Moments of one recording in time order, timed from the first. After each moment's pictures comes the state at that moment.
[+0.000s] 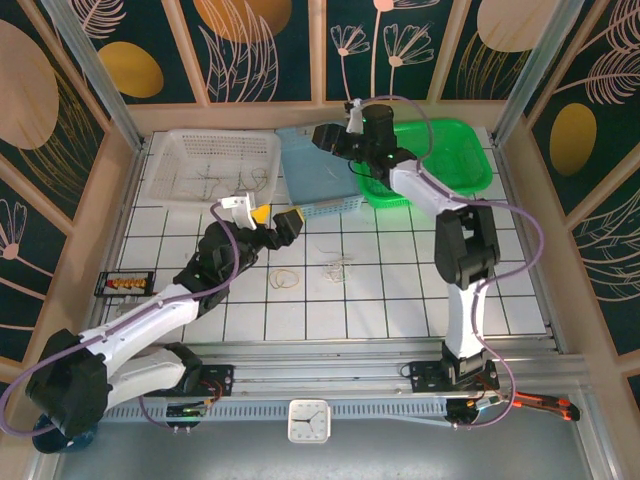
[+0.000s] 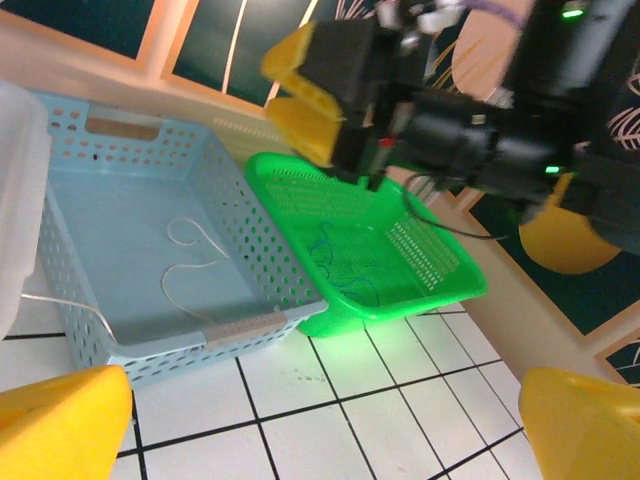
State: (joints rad) left arm -0.64 1.09 0.58 0.40 -0.03 -0.60; right arm 0.43 2.00 1.65 0.03 -0.49 0.65
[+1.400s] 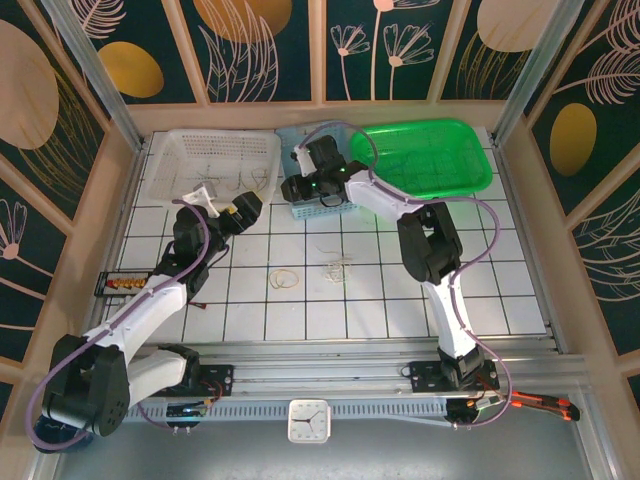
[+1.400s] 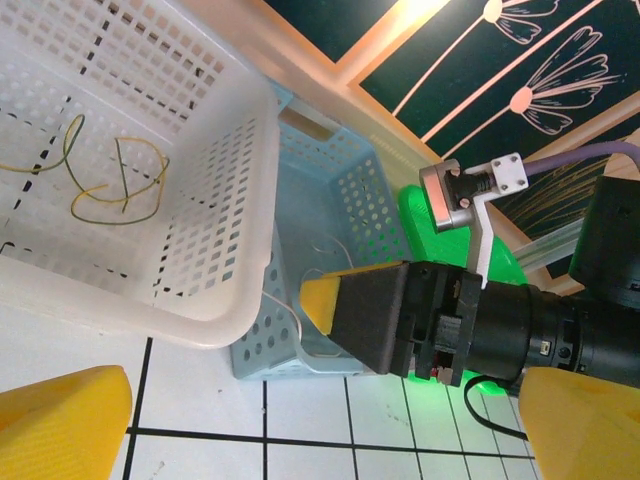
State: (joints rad) left arm -0.30 1.12 0.57 0.29 0.12 -0.81; right arm 0.63 2.24 1.86 -0.41 -0.32 0.22
